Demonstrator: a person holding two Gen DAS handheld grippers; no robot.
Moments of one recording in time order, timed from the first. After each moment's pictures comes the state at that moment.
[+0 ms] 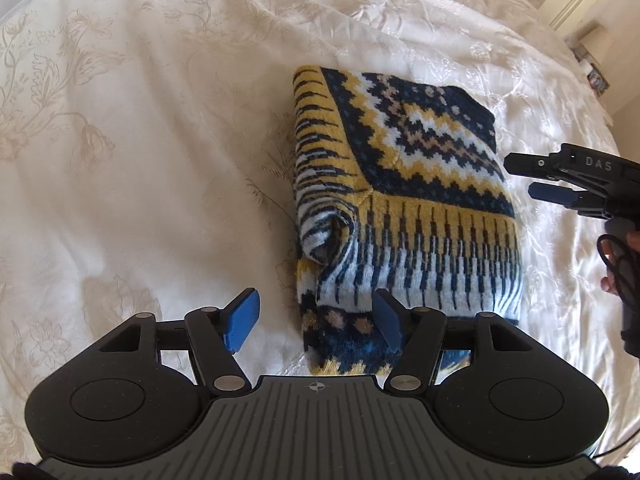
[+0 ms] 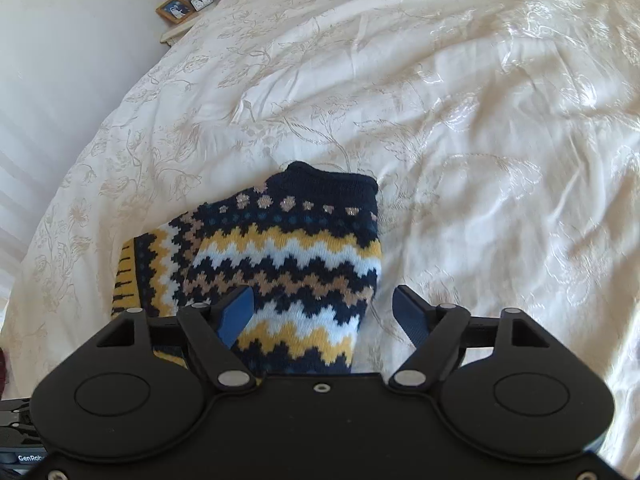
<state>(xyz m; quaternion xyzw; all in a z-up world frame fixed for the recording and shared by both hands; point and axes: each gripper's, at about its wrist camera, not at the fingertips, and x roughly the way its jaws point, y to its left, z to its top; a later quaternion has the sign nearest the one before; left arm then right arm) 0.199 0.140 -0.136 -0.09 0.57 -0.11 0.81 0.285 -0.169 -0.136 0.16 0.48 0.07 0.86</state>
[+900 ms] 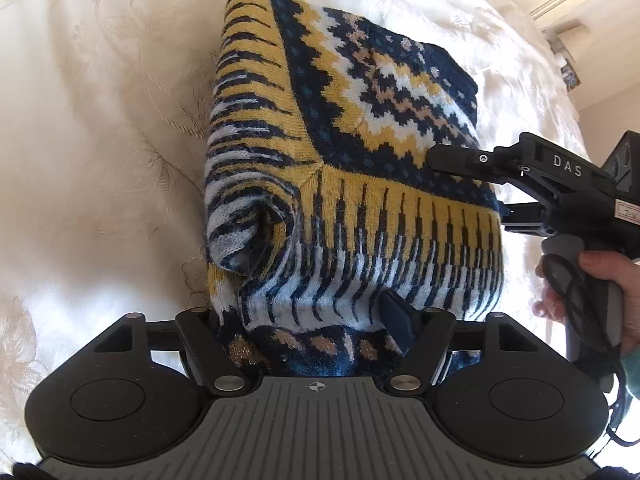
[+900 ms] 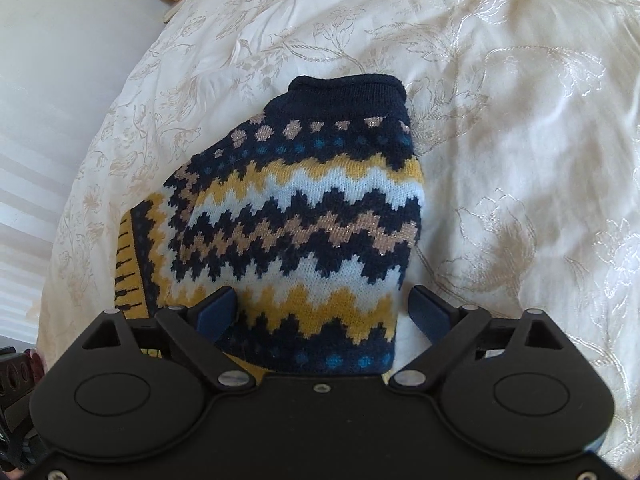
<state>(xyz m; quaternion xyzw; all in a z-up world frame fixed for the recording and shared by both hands) 0.220 0.119 -0.184 -0.17 0.61 -0.18 0.76 0.322 -0.161 -0.191 0.25 0.54 0.12 0.80</state>
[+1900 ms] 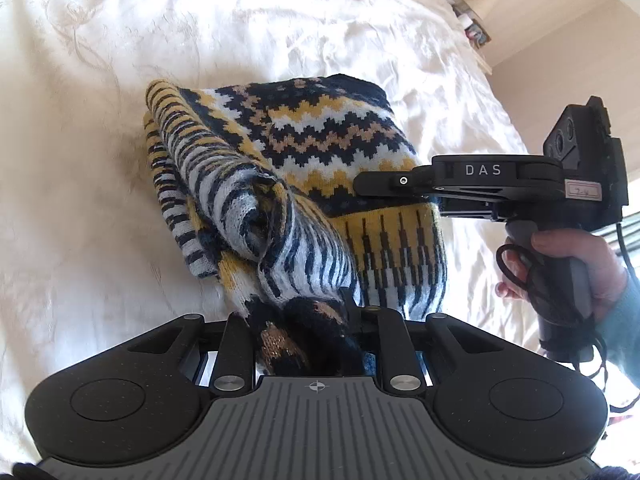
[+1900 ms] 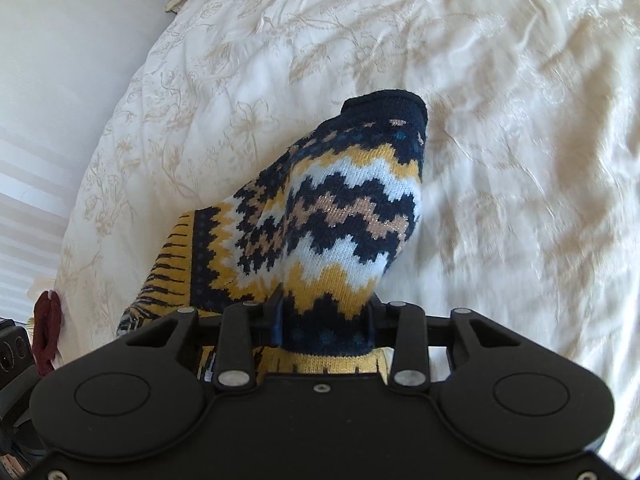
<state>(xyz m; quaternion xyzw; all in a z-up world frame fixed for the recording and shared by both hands) 0.183 0.115 -0.143 -0.15 0.58 -0.30 0.74 0.244 -0.151 -0.125 0.24 0.56 0.09 0.79</state>
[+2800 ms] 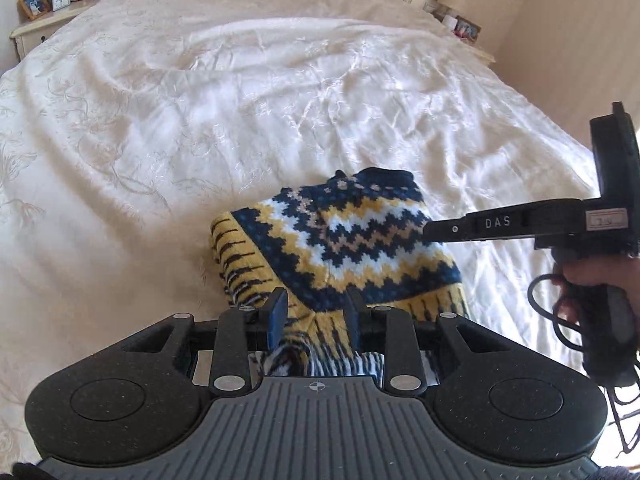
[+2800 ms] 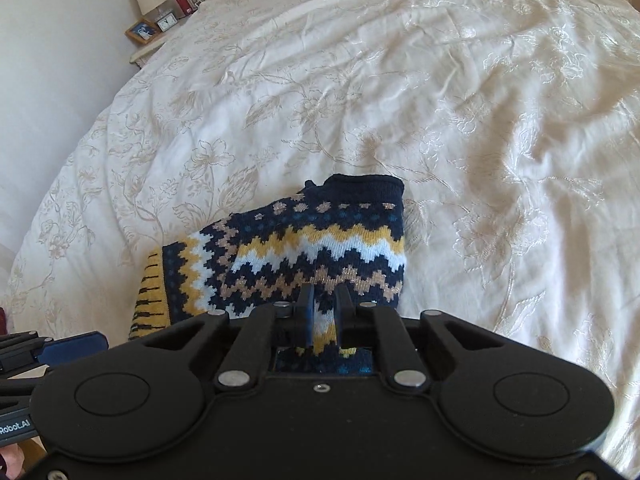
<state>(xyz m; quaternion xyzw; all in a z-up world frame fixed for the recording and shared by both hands) 0.161 0.095 -0.108 0.01 0.47 -0.26 0.84 0.238 -0.129 -0.108 0.18 0.47 -0.02 0.86</state>
